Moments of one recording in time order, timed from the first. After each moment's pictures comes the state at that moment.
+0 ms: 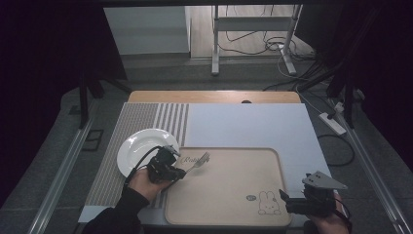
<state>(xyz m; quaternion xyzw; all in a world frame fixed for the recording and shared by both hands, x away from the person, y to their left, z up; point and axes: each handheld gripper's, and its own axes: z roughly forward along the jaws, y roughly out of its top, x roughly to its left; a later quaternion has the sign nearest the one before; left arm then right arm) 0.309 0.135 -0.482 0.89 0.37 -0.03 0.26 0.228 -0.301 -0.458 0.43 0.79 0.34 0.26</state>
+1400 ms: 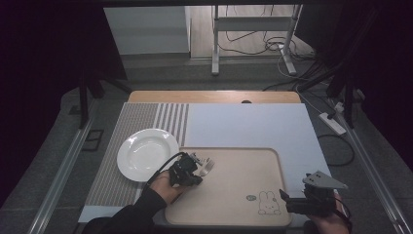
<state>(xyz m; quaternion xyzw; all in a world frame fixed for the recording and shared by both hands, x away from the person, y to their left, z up) 0.318 0.086 -0.509 0.92 0.31 -0.03 0.23 0.229 -0.302 -0.458 0.43 0.79 0.34 0.26</state>
